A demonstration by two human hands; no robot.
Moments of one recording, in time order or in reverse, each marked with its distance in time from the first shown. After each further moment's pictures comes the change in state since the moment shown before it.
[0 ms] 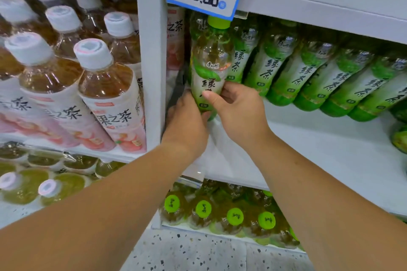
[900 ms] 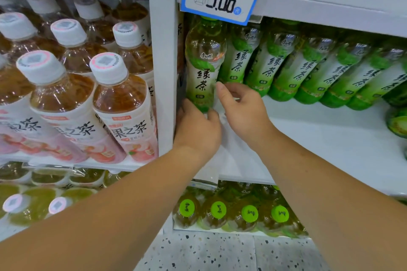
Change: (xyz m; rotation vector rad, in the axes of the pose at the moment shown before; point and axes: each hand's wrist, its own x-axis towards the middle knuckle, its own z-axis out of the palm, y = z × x) left_hand -0.001 0.005 -0.011 -0.275 -0.088 -0.160; right_hand 0.003 -0.008 0.012 -0.054 0.051 0.255
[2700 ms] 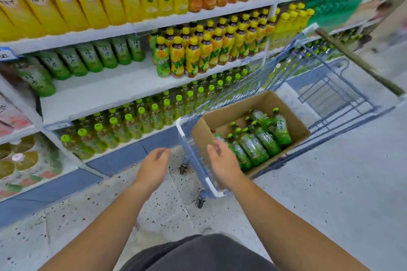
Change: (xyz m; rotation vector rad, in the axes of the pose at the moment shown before) left_hand -0.557 0.155 0.030 0.134 -0.679 -0.103; right_hand -0.578 -0.046 -0.400 0.005 0.271 0.671
